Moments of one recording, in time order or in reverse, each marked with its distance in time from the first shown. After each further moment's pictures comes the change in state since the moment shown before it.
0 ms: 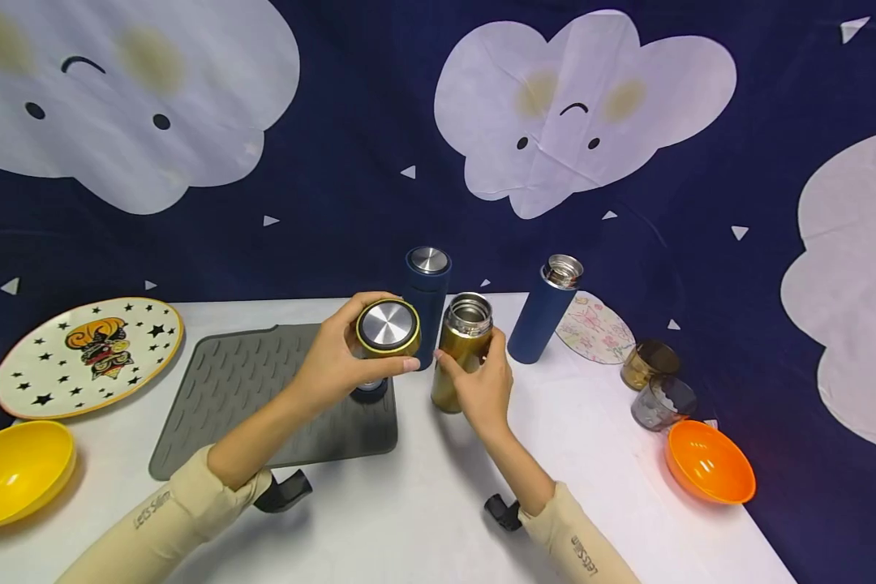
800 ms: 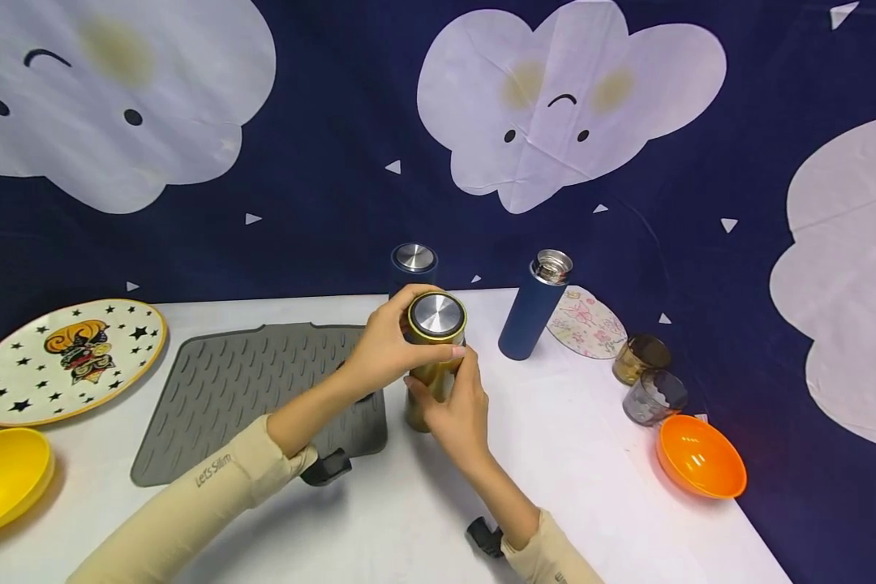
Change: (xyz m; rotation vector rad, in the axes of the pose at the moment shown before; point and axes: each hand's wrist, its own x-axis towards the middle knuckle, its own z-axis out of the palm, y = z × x) left_hand 0.040 -0.015 0.052 0.115 -0.038 -0.048; right_hand -0.035 -0.005 -0.002 -0.091 -0.094 -0.092
